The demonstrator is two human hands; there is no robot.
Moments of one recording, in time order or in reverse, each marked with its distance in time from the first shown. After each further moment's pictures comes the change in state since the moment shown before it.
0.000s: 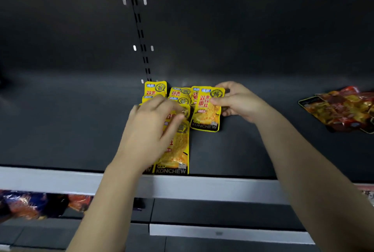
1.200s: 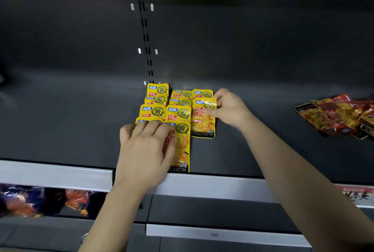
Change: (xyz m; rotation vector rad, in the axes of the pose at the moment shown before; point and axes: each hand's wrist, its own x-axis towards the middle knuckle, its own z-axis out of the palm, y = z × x) left_hand -0.043 0.007 0.007 0.304 -0.022 -0.155; right_hand -0.004 0.004 0.021 -0.620 0.222 -0.152
